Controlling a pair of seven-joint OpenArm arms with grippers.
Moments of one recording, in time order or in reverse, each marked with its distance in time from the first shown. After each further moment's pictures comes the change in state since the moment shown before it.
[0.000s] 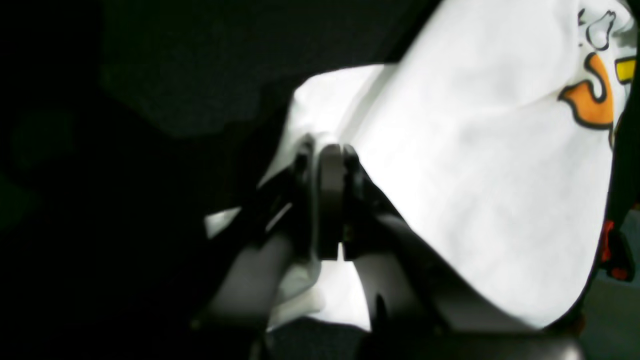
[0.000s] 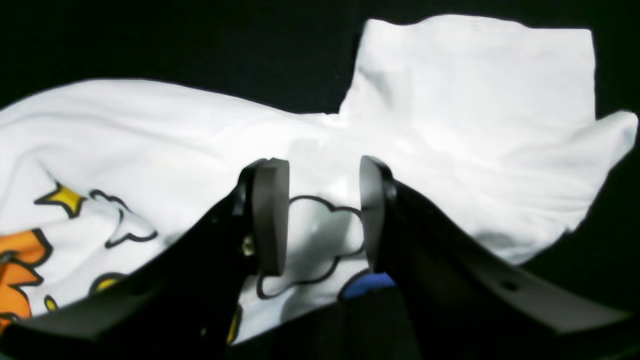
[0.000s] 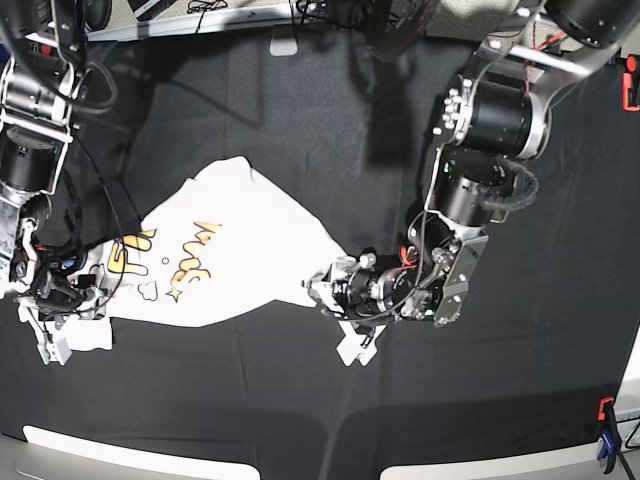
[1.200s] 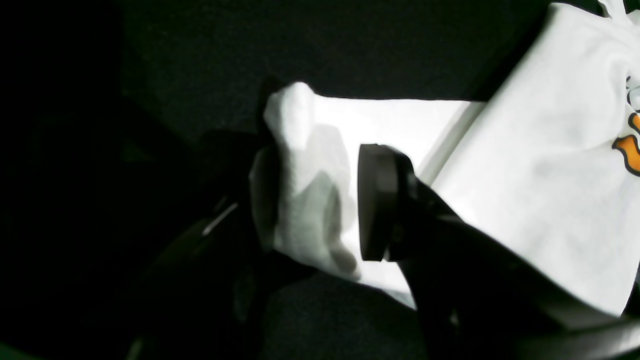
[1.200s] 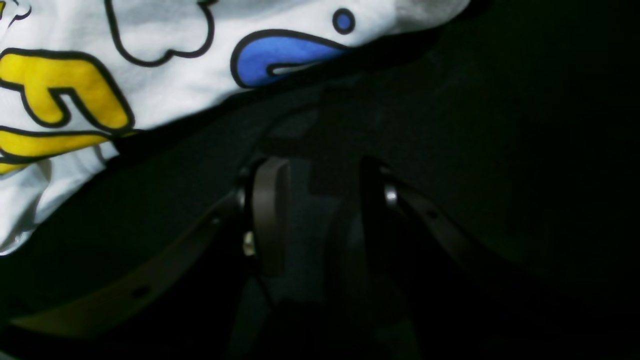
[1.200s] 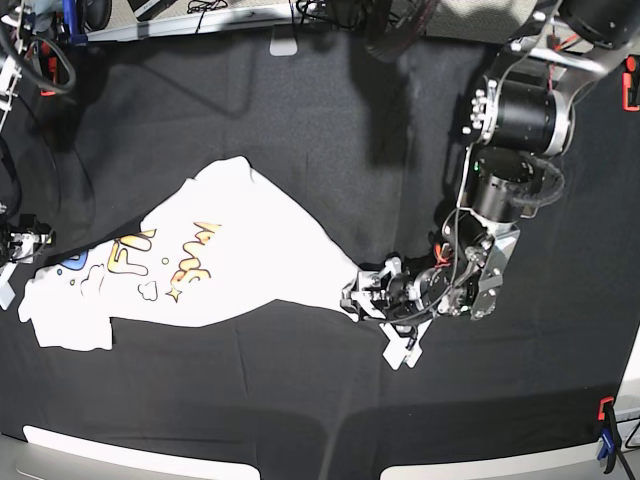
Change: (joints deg) left arm 0.8 -5.3 0.0 0.0 -2.0 5.5 -6.3; right arm -6.1 13.6 1.9 0.3 22.9 5.2 -23.7
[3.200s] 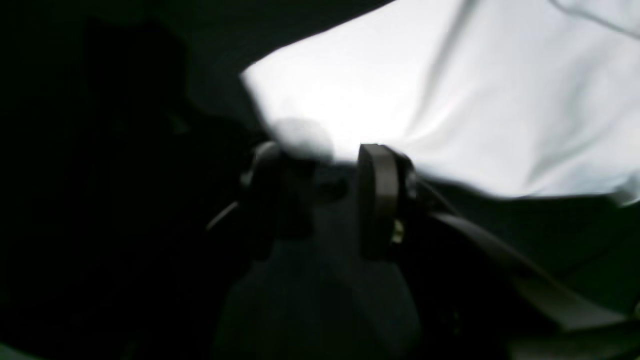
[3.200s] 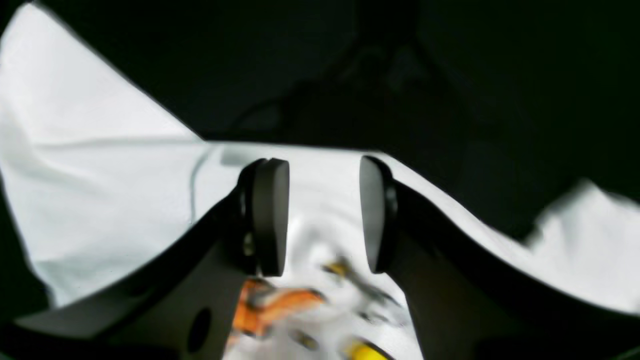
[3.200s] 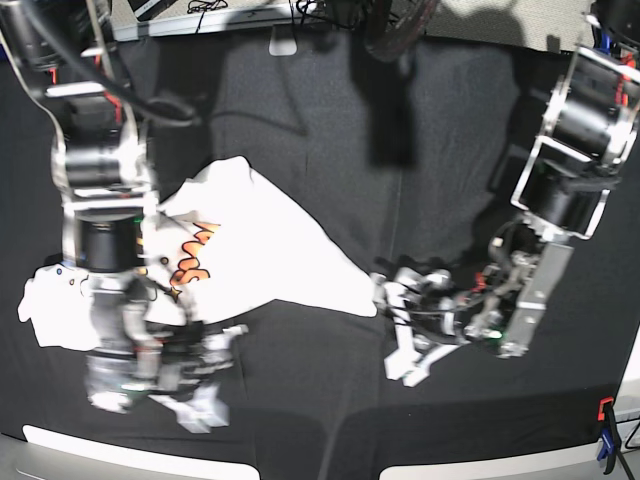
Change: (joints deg) left arm -0.5 -12.5 23.2 23.4 -10.3 2.4 15.3; right arm 21.1 -28.1 -17.2 -0.1 -22.5 -3.1 0.1
